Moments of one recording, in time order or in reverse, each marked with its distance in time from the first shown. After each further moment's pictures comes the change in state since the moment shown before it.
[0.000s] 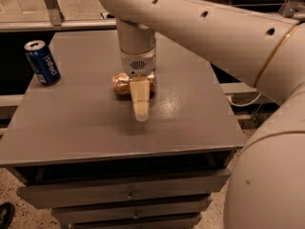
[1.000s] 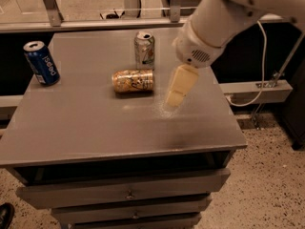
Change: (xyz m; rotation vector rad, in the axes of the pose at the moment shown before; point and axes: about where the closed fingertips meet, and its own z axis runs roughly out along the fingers) arm 0.072 0.032 -0.083 0.282 -0.416 0.180
